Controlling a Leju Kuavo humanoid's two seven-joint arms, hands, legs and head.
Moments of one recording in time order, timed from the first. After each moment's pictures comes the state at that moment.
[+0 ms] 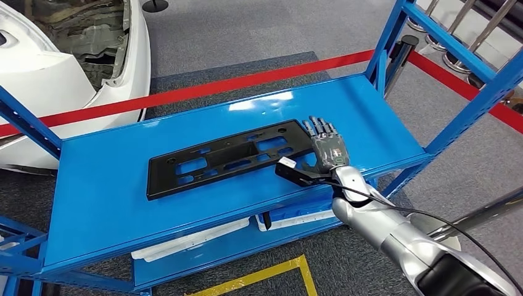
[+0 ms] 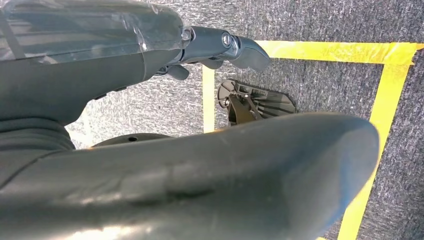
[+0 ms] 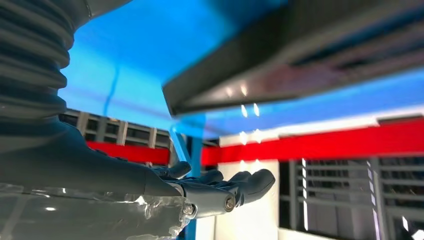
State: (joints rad) left arm -0.12 0.02 -1.14 -0.25 1.47 0.08 -0.28; right arm -0.58 -0.36 0.75 -1.04 0.71 -0.38 0.30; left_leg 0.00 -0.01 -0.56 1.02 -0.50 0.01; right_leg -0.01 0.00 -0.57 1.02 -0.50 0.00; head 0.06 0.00
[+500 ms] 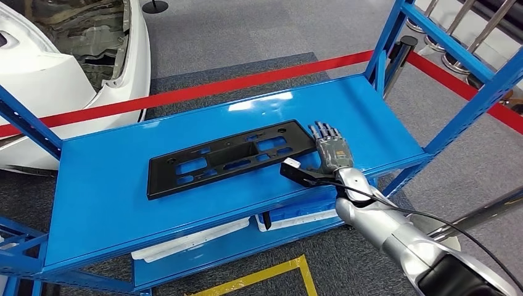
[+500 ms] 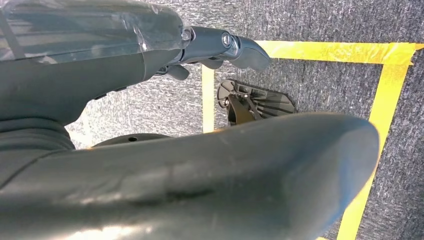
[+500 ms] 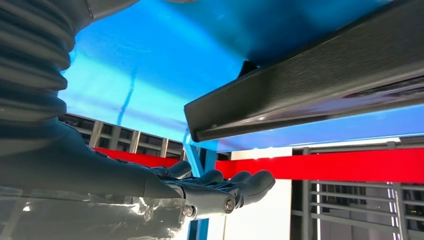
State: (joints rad) left arm -0.12 0.02 -1.14 -0.25 1.47 0.08 -0.28; right arm -0.58 -0.36 0.73 -1.00 0.70 -0.34 0.32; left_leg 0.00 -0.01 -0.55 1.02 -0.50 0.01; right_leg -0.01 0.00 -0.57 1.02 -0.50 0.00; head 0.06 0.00
